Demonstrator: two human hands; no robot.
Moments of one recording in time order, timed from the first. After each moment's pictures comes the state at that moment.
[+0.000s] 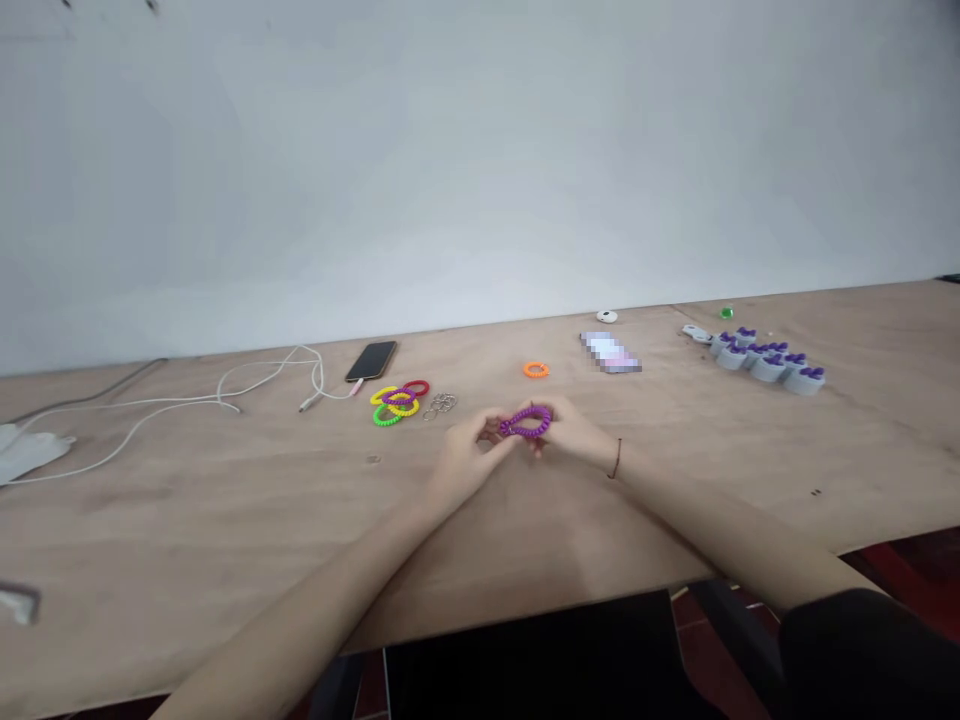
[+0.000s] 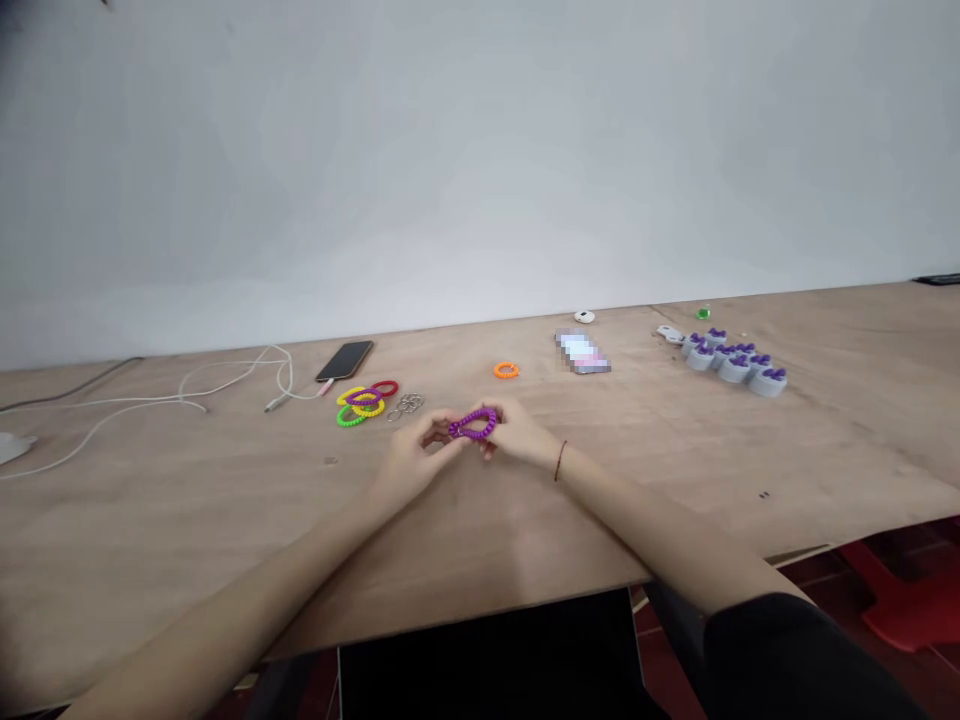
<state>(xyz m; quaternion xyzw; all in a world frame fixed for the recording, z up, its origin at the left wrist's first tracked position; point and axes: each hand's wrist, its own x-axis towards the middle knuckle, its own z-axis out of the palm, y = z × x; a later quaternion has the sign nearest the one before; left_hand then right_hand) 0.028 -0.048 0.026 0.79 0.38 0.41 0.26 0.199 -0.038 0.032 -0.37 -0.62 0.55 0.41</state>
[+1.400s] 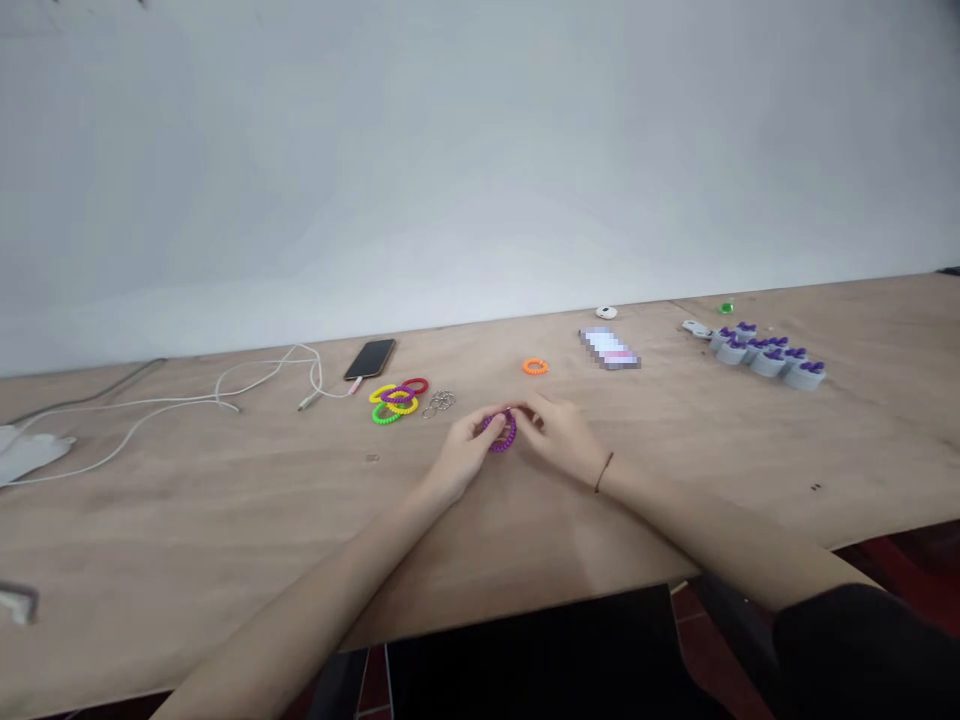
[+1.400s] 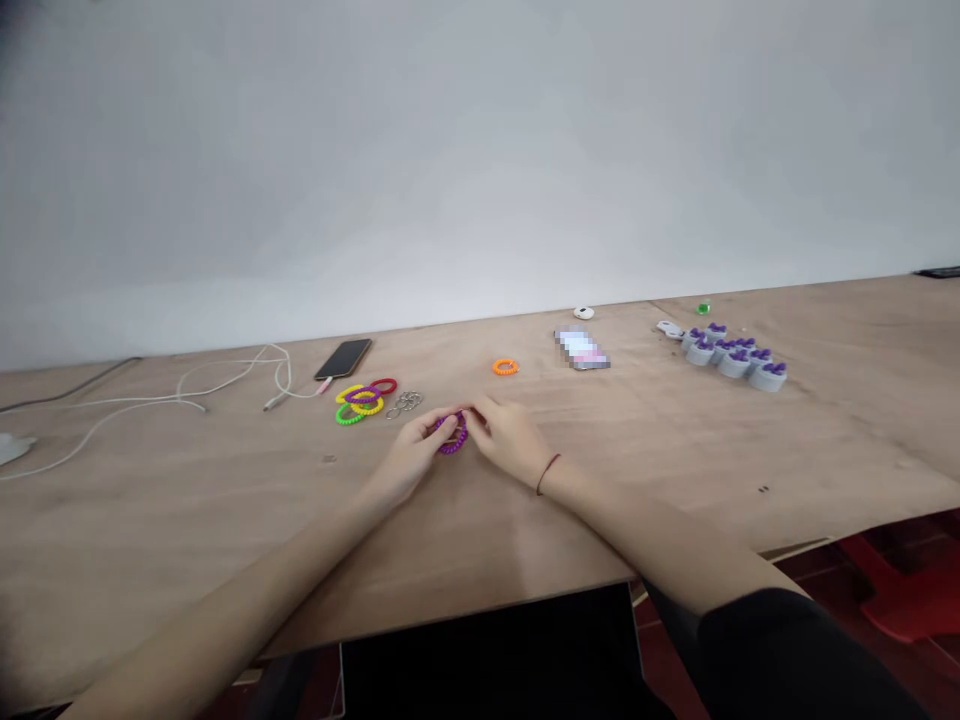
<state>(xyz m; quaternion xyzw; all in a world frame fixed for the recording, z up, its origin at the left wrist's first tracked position) 0.034 -0.035 0.015 0.61 0.40 0.43 0.53 0.191 -0.050 0.022 -0.44 -0.78 0.10 0.43</state>
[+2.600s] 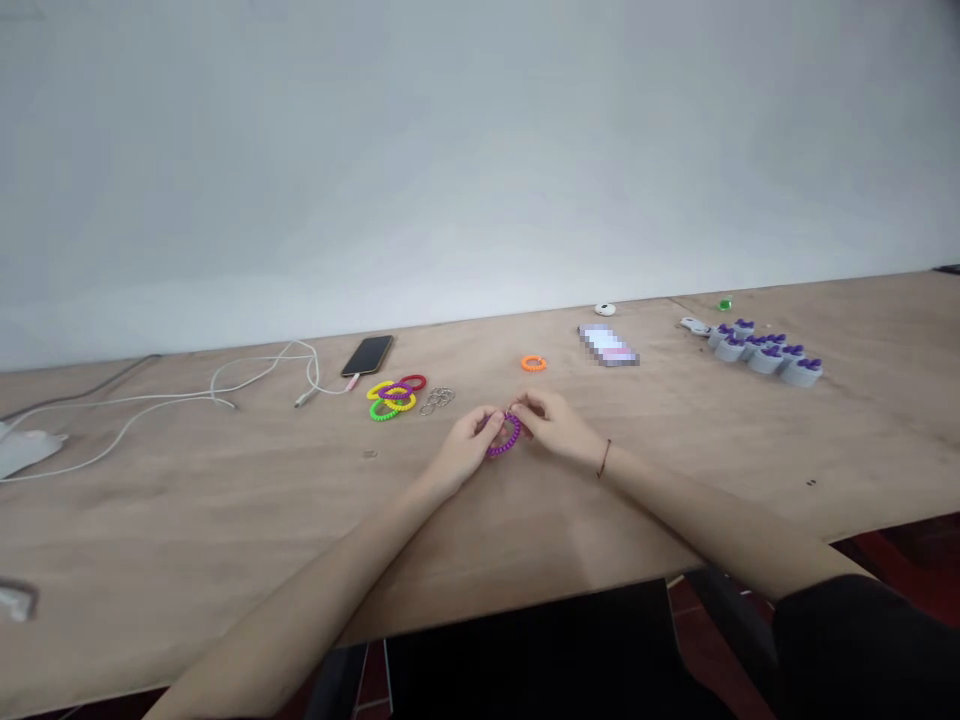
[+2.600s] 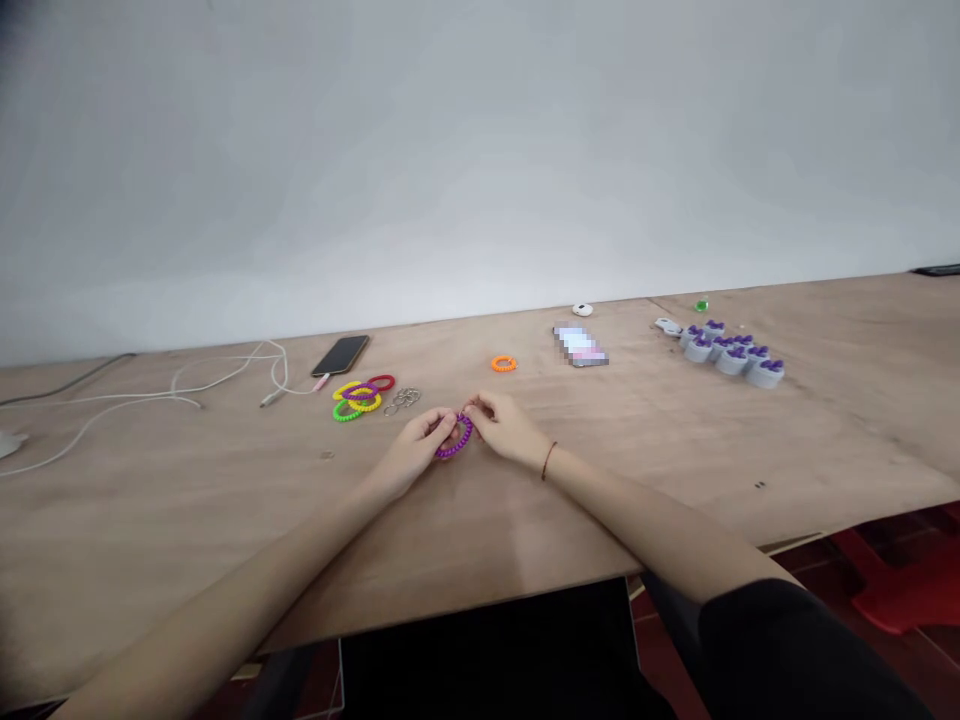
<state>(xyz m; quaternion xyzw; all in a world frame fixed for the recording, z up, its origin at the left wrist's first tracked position) 0.032 -0.033 0.016 0.66 0.40 0.38 0.51 0.195 -0.037 0.019 -0.40 -0.72 0.37 0.44</state>
